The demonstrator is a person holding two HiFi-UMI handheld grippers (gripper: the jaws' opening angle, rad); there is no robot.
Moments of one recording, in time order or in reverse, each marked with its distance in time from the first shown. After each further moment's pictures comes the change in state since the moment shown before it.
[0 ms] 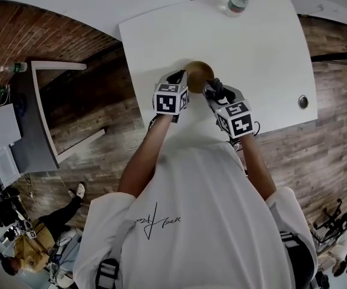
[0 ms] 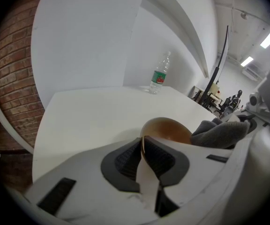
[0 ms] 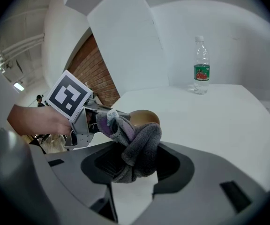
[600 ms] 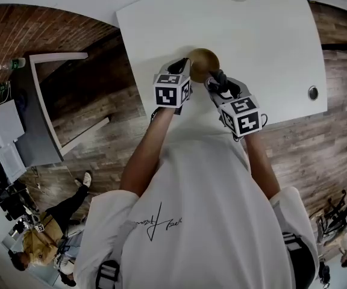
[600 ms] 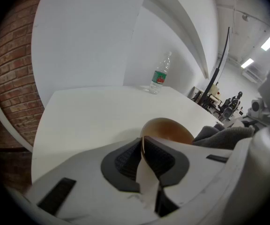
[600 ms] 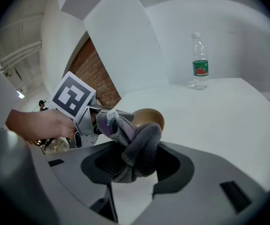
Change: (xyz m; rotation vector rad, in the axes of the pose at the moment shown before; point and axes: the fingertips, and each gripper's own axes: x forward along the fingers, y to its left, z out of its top) left arm -0.002 0.000 0.001 -0.018 0.004 -0.012; right arm -0.001 0.012 -0.003 0.060 -0.014 0.026
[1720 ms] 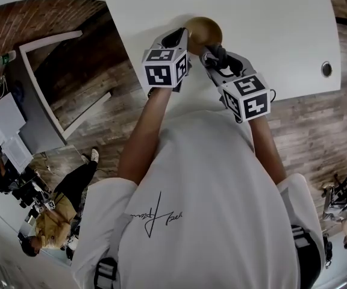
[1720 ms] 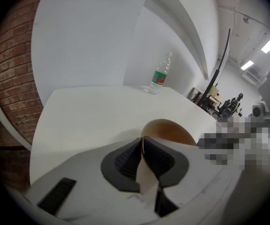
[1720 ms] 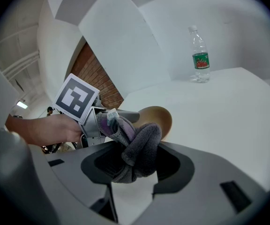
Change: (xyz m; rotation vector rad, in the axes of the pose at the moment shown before) left arm -0.001 0.001 0.000 -0.017 0.003 -0.010; right arm 0.006 0.017 -0.003 0.077 0.000 0.068
